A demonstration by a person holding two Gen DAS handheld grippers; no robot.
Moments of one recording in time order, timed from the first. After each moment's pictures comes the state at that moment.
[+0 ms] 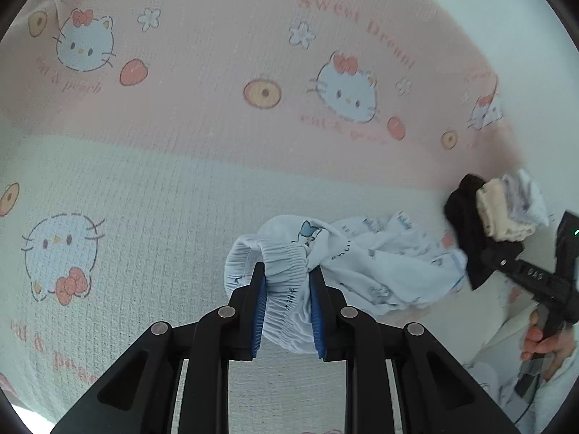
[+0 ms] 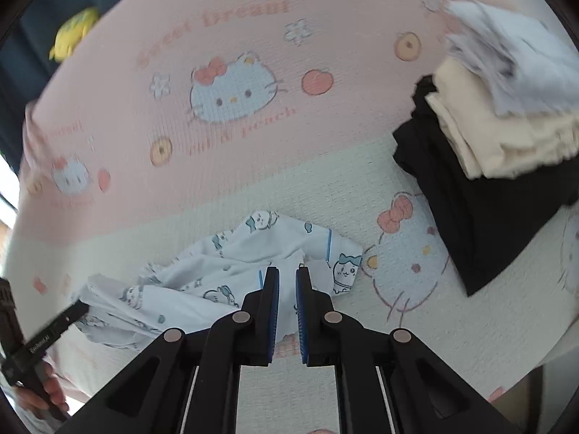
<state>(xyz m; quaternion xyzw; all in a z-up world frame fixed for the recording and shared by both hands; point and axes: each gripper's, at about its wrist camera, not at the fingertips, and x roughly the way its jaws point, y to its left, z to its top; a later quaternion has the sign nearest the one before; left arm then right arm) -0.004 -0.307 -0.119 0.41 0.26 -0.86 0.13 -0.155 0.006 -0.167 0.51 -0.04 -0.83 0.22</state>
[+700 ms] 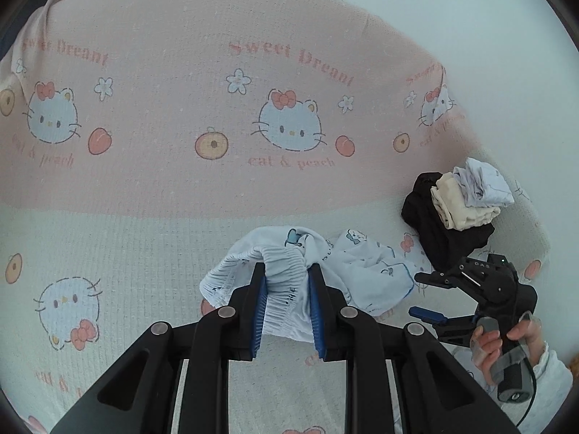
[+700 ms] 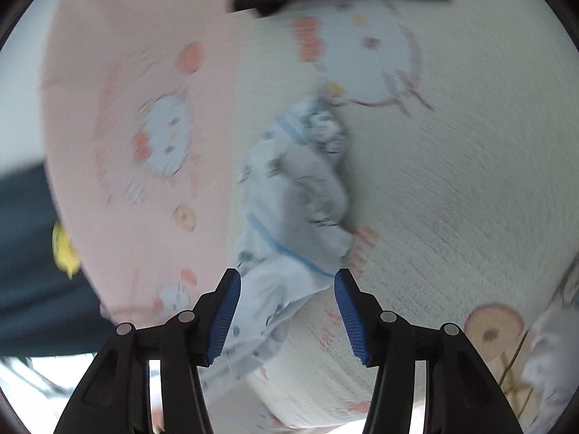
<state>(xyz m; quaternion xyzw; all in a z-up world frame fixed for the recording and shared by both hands) -0.010 -0.280 -0.075 0.39 0.18 -0.90 0.08 -0.134 0.050 -0.264 0.62 -0.49 -0.60 0.11</state>
